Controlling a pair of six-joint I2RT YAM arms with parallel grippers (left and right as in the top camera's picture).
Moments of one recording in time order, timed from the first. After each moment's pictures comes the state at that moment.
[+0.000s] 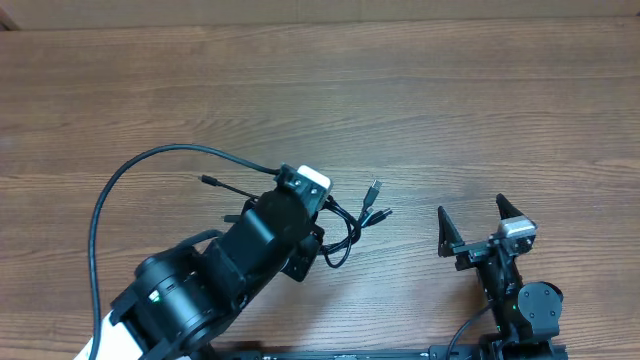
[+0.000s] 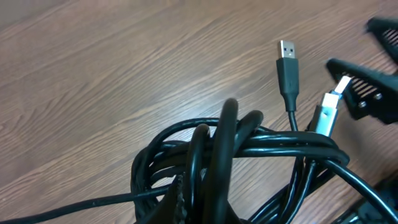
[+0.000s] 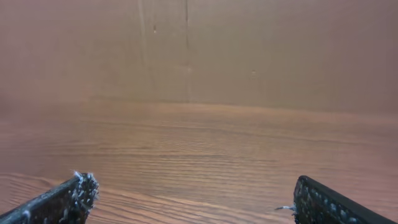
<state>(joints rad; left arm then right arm) -0.88 1.04 1.32 -1.06 -0.22 -0.26 0.09 0.01 0.02 -0.03 -0.12 0.08</state>
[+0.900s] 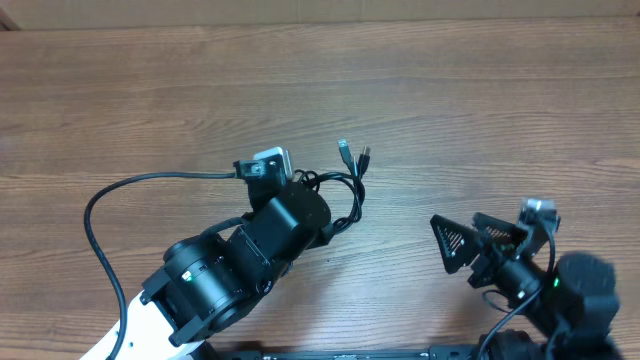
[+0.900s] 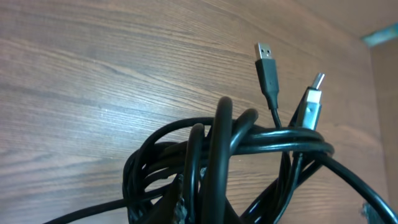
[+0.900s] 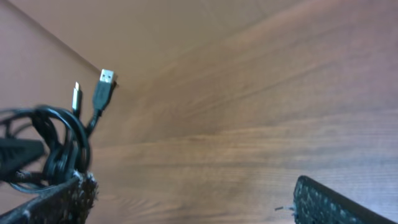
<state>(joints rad) -0.88 1.11 1.28 -1.01 -0.32 -1.06 0.09 0.40 0.70 -0.72 -0.42 0.52</state>
